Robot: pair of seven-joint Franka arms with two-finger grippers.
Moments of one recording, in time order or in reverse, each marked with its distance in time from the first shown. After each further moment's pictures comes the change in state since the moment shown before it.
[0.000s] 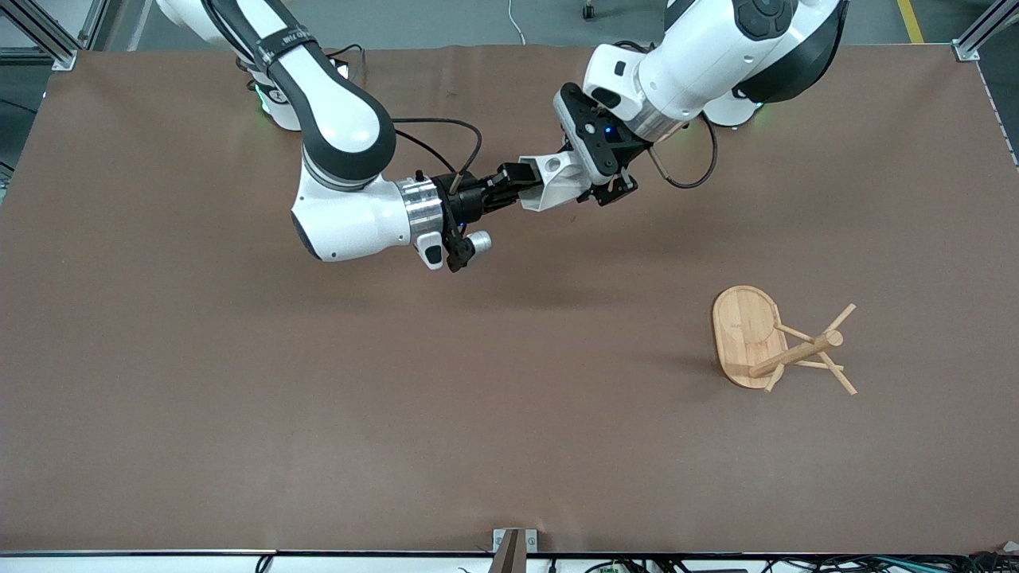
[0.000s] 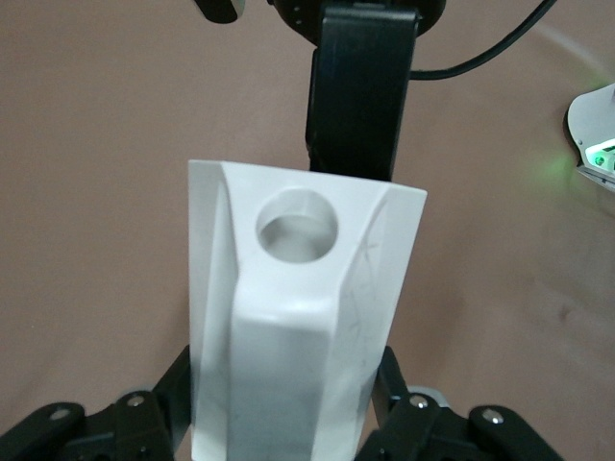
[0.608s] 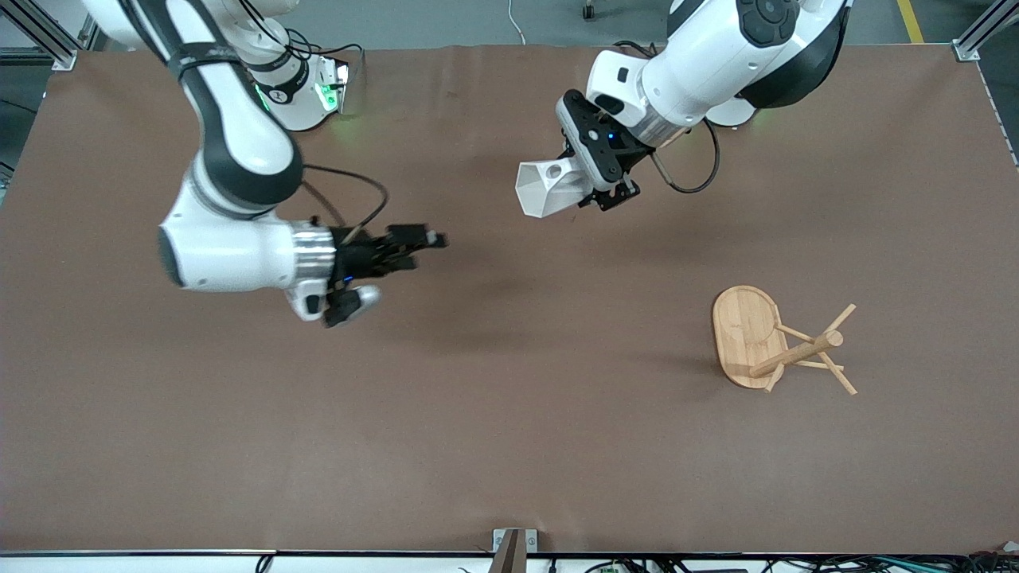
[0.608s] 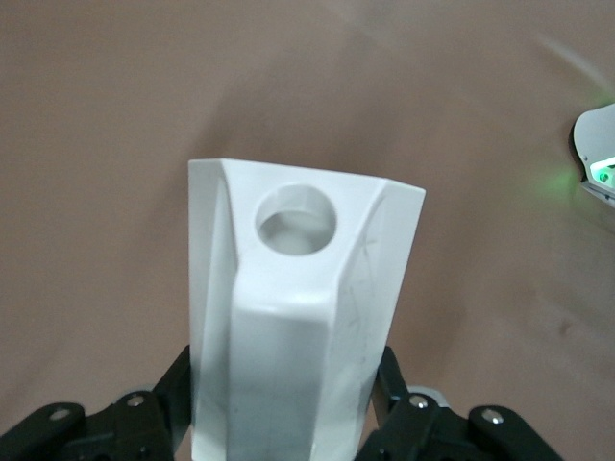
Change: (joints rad) left arm 0.004 0.024 0.005 0.003 0.003 0.014 -0.071; right arm -0.223 -0.052 -0.121 0.001 -0.530 -0.079 0.018
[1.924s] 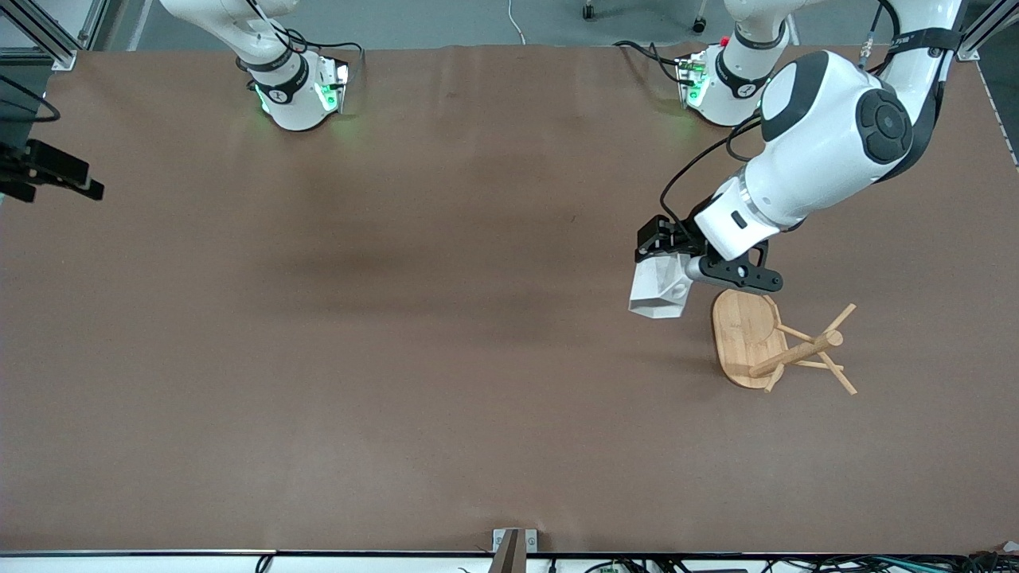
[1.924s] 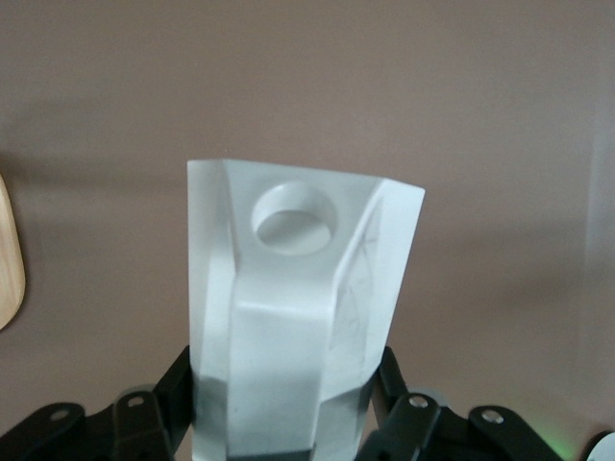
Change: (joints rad) left arm 0.216 0.150 0.004 0.067 0.171 -0.008 -0.793; right arm -0.020 -0.297 -0.334 0.325 -0.699 -0.518 0.146
